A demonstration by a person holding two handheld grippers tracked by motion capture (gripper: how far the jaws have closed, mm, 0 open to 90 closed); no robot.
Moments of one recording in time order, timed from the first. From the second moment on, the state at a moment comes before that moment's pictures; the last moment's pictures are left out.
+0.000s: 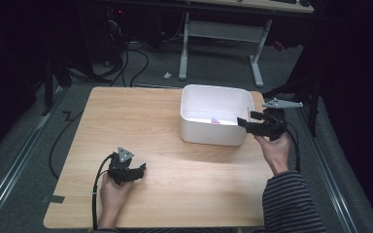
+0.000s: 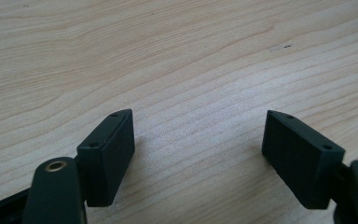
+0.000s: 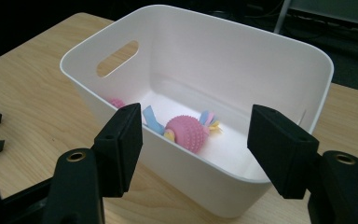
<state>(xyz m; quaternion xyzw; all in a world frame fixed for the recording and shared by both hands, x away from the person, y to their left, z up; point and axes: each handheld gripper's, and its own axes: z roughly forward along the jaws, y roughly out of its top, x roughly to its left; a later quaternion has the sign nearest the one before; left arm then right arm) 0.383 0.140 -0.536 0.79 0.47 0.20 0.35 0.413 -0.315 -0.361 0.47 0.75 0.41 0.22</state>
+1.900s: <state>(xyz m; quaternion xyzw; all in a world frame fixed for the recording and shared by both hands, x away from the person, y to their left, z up) 0.383 0.140 -0.536 0.79 0.47 0.20 0.35 0.329 -0.306 -0.440 0.47 0.75 0.42 0.21</state>
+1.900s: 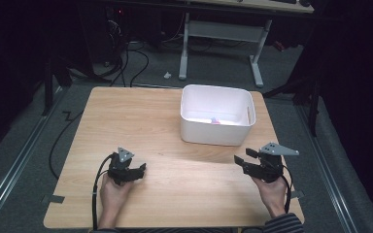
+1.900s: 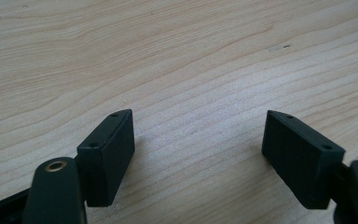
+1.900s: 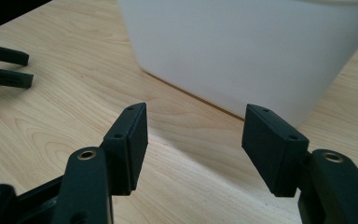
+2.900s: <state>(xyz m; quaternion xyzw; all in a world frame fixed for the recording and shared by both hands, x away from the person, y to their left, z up) 0.383 0.140 -0.536 0.79 0.47 0.20 0.35 0.352 -0.292 -0.488 0.49 0.76 0.39 0.18</state>
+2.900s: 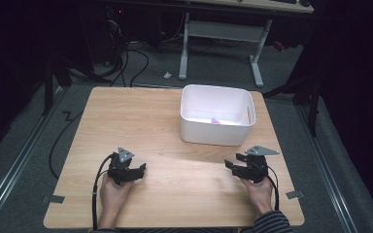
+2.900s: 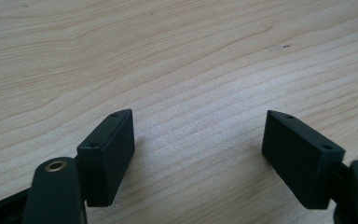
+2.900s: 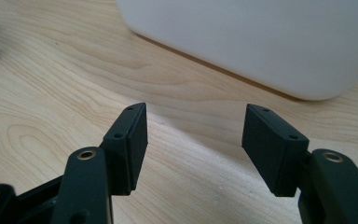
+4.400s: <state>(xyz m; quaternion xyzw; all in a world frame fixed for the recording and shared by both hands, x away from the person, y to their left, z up) 0.382 0.140 -0.536 0.79 0.47 0.20 0.35 0.359 -0.268 -0.531 0.47 0.79 0.33 0.21</state>
